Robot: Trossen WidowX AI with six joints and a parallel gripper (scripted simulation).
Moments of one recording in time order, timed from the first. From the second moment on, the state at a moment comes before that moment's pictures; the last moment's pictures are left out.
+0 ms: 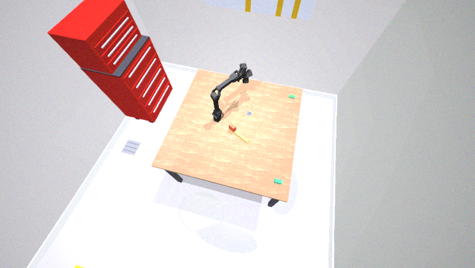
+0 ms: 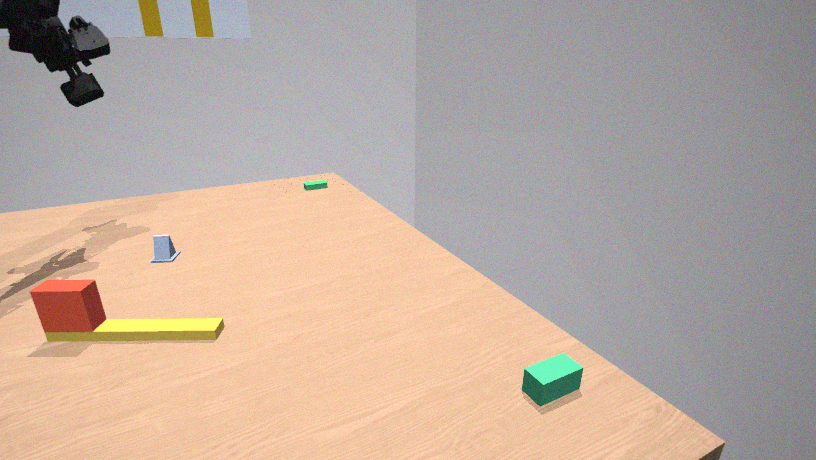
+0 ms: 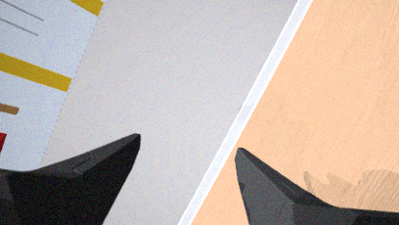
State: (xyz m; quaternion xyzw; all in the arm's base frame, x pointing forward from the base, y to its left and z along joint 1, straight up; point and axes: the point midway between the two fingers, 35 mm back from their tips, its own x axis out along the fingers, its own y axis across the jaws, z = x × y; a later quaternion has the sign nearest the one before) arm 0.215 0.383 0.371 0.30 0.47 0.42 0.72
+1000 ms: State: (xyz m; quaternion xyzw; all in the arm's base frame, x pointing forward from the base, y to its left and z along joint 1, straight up) arm 0.343 0.225 0.293 0.23 0.47 0.19 0.83
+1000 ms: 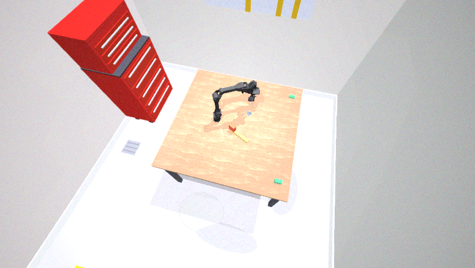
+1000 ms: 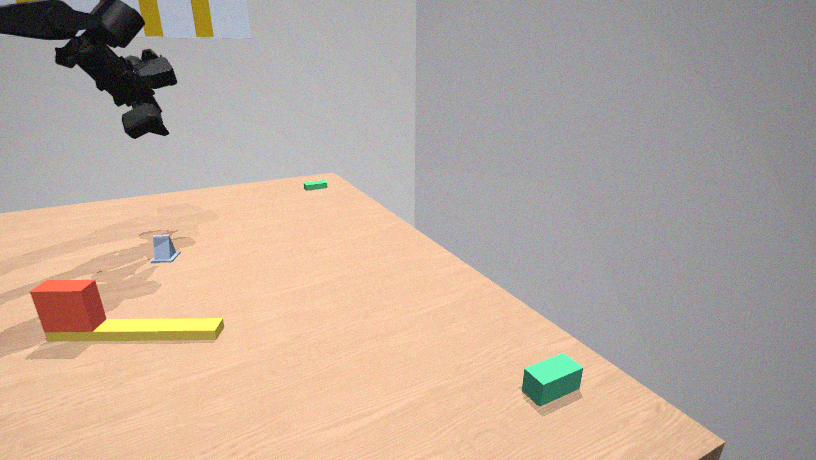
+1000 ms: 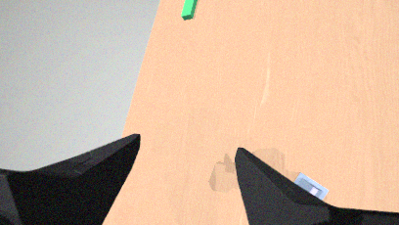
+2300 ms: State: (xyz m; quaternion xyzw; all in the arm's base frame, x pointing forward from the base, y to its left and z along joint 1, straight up) arm 0.343 -0.017 0.215 0.16 0.58 -0.08 0.79
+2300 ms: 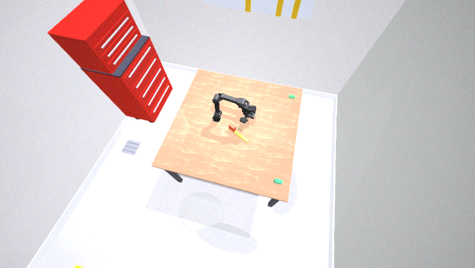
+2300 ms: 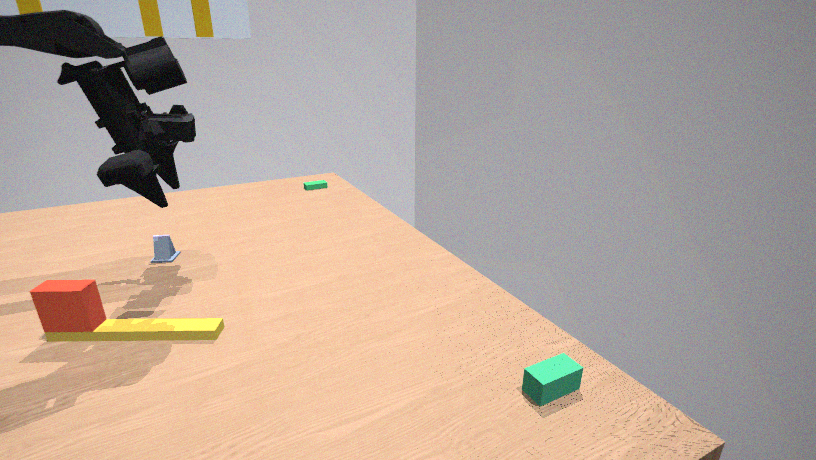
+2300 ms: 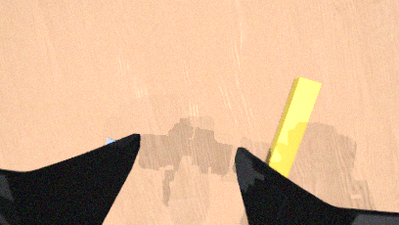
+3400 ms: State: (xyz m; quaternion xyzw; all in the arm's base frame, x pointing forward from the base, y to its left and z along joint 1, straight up) arm 0.274 -0.122 0.160 0.16 0.67 -0.17 0.70
